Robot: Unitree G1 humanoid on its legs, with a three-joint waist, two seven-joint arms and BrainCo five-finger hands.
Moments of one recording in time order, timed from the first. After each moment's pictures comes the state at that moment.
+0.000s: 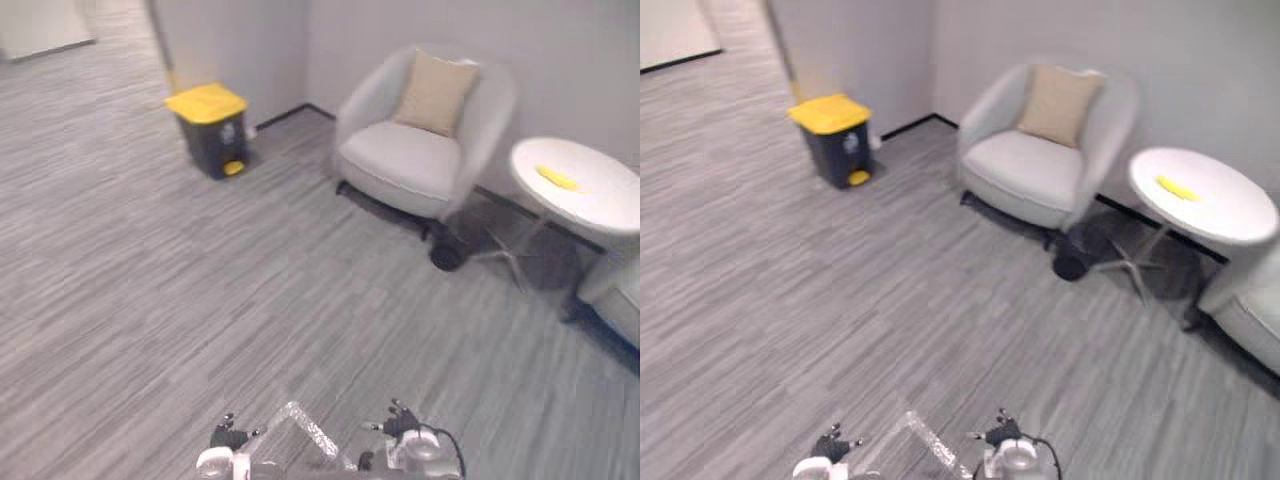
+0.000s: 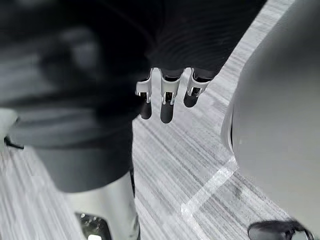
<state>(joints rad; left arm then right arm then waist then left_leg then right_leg) 0.04 0.06 0.11 1.06 0.06 -0.05 0.13 -0.02 0.03 -0.05 1.02 -0.16 0.01 -0.12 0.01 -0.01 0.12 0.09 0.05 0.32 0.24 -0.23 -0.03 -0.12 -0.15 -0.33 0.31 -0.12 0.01</state>
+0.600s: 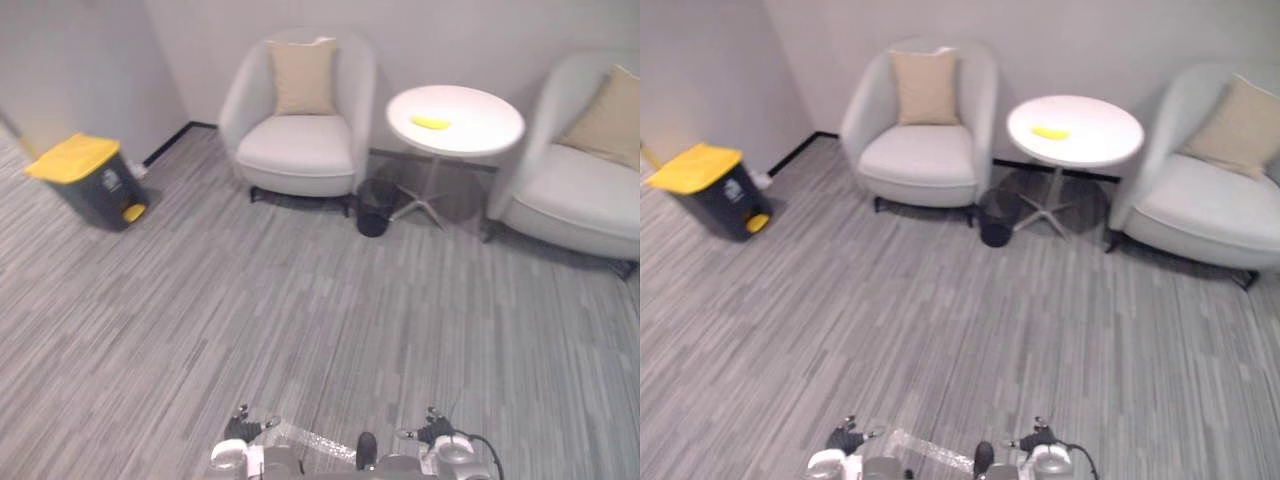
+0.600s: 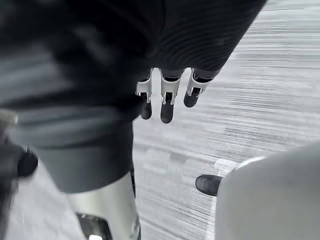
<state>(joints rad) 0.03 0.01 0.13 1.01 0.04 -0.06 0.13 0.00 -0.07 -0.15 1.02 -0.11 0.01 -0.15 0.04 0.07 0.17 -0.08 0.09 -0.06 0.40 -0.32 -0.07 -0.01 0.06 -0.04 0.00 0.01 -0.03</state>
